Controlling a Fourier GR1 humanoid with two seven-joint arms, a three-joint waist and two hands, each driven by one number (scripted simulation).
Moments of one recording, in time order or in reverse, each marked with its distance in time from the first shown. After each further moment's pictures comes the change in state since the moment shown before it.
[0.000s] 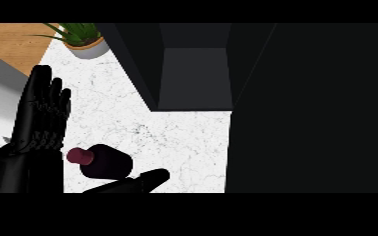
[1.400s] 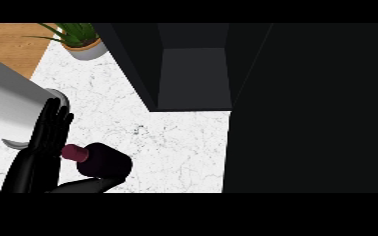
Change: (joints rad) left arm 0.435 0.069 0.273 0.248 0.672 -0.124 -0.738; right arm -0.013 -0.019 0.023 -0.007 0.006 -0.033 0.010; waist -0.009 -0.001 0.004
